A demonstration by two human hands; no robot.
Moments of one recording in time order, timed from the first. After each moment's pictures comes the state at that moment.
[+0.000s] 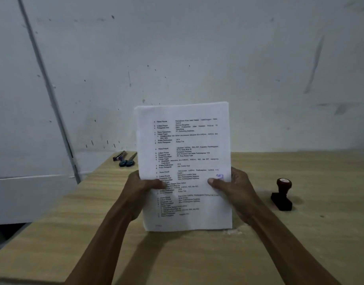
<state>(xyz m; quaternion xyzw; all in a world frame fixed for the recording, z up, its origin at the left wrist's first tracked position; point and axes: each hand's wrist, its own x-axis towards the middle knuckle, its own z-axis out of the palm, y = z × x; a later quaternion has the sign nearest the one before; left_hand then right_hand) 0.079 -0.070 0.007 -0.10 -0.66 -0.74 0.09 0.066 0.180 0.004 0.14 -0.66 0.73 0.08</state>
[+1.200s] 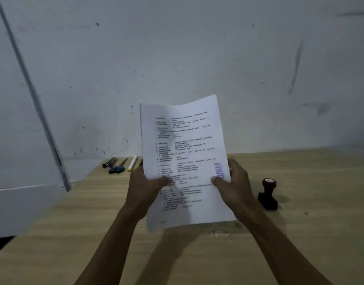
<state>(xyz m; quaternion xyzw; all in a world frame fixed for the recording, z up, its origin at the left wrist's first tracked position) 0.081 -0.021 0.026 -0.06 -0.71 -0.67 0.21 0.077 0.196 0.017 0.11 -0.73 0.63 0.23</state>
